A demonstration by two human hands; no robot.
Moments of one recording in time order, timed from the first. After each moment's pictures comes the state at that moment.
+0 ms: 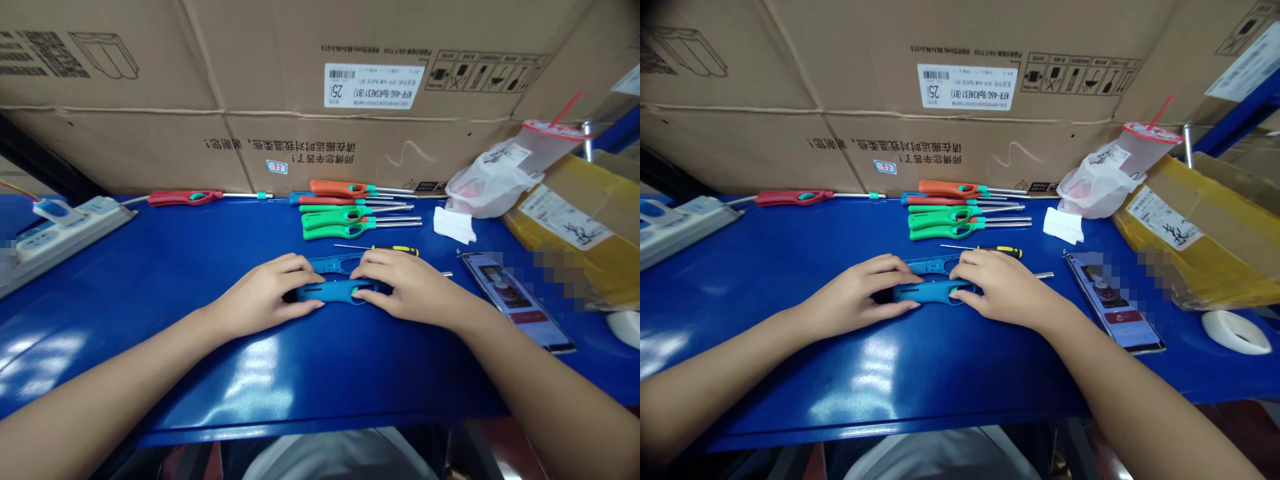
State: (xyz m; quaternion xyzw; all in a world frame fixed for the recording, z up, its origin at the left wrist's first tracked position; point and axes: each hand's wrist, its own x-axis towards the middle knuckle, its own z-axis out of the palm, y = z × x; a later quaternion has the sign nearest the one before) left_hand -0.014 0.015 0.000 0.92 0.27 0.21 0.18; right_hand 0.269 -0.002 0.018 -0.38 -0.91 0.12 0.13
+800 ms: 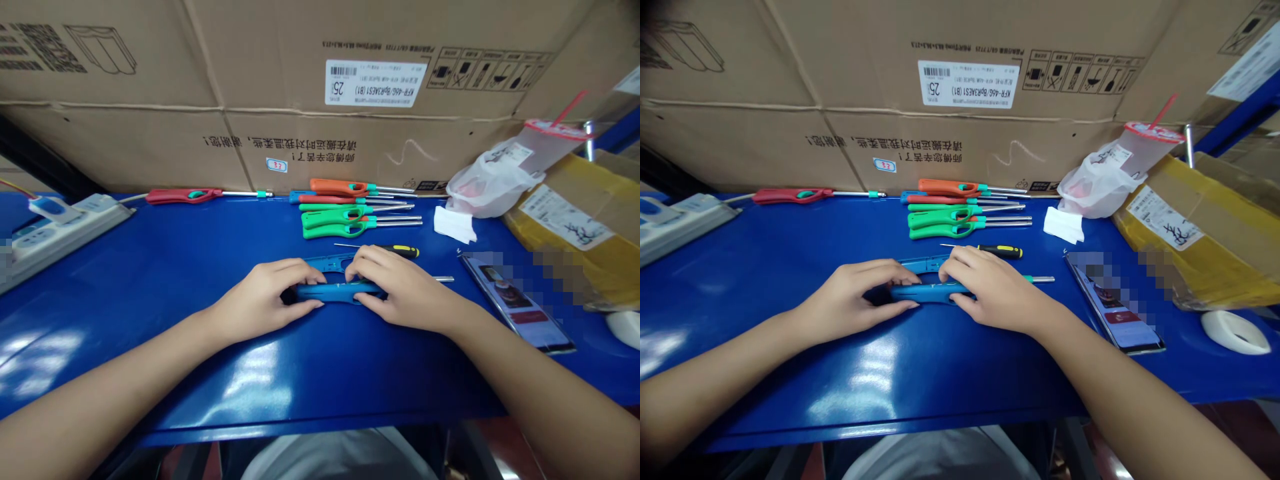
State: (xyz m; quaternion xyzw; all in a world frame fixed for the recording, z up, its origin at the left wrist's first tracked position) left_hand -0.012 0.006 0.004 0.90 0.29 0.25 0.22; right_hand 0.262 -0.006 0.013 -0.35 -0.91 0.12 0.16
